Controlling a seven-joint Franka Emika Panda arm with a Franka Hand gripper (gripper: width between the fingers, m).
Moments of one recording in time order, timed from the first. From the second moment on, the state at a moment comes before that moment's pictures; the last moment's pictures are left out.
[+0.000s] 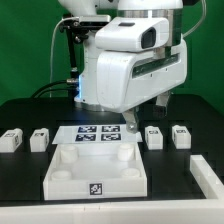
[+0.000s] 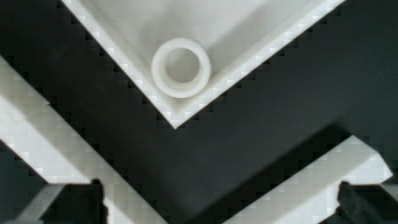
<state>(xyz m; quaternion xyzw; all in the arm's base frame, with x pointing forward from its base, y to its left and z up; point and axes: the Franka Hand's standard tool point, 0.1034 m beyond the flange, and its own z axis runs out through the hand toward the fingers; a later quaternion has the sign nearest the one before) 0.566 0.056 0.113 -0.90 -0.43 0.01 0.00</state>
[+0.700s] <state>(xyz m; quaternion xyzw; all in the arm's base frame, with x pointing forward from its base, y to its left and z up) 0.565 0.056 0.112 -0.90 -0.43 0.01 0.00</state>
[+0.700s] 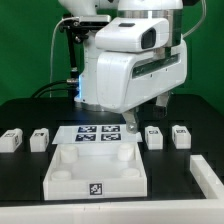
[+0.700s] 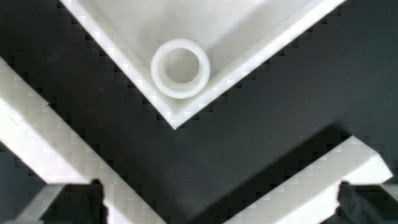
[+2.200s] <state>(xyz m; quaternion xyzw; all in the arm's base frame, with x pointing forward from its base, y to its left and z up) 0.435 -0.022 0.017 -0.69 -0.72 0.01 0.03</state>
